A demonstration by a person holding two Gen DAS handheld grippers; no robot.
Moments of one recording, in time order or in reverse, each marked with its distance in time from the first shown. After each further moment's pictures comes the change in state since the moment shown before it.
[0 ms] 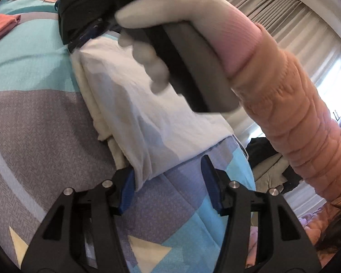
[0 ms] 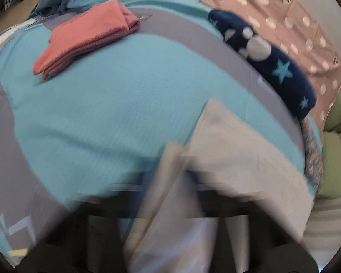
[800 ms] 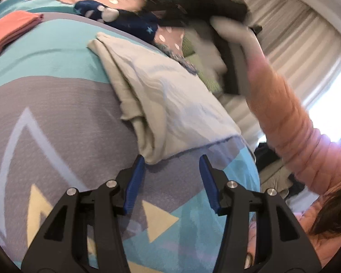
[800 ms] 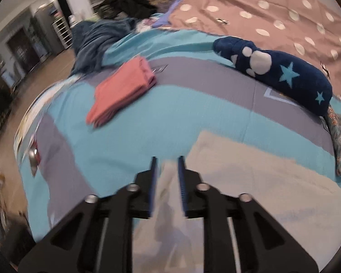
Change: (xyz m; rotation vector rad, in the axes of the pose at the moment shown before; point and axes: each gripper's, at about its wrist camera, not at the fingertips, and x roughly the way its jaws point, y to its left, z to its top) left arm -0.040 0.008 -0.023 -0.059 -0.053 0.076; right arm -0.057 -0.075 -0.055 0.088 -0.210 0.413
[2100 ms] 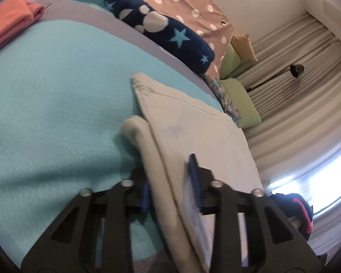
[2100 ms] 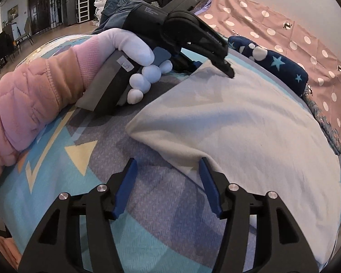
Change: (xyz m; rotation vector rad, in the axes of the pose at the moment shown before) left arm 0.103 0.095 0.152 -0.247 -0.017 0.094; right arm -0.024 0.081 -0.191 -0.229 -0.071 -0.183
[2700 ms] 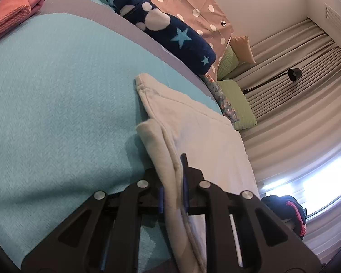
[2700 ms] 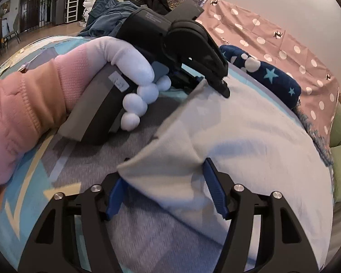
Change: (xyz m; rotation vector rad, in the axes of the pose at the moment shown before) left arm 0.004 0.004 0.004 -0.014 0.012 -0.035; right arm 0.027 0.014 0.030 -0.021 -0.045 -0.147
